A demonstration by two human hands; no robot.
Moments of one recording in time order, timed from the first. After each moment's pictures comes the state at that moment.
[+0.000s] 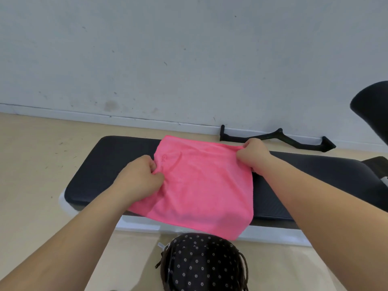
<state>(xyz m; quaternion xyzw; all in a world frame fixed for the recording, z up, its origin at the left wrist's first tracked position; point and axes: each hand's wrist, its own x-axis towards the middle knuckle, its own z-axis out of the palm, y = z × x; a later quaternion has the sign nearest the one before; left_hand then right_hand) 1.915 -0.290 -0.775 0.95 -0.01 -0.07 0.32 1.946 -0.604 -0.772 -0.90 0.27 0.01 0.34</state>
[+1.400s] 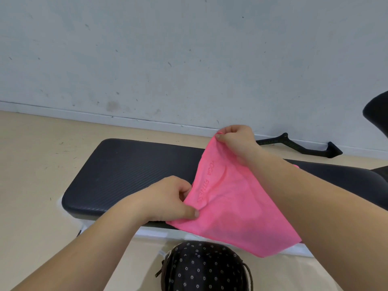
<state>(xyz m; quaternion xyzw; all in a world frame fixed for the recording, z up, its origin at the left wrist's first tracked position) 1.903 -0.319 -0.767 0.87 -0.17 -0.29 0.36 1.991 -0.552 -0.757 -0.80 0.19 -0.06 0.57</state>
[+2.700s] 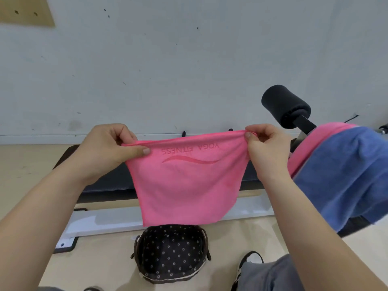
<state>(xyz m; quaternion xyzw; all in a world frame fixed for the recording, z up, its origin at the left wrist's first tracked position) 1.800 -0.320 -0.644 0.79 -0.19 -0.03 0.58 1.697 -0.636 -0.655 -0.75 0.21 -0.39 0.49</state>
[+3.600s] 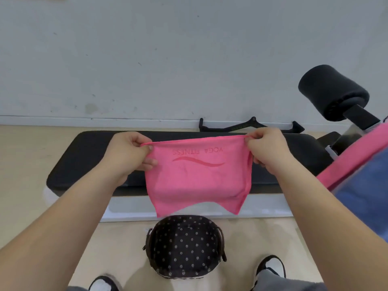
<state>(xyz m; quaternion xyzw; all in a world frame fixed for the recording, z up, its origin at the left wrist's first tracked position) 1.865 -0.342 -0.727 0.80 0.04 -0.07 0.60 1.791 -0.657 -0.710 -0.86 0.27 -0.11 0.41</state>
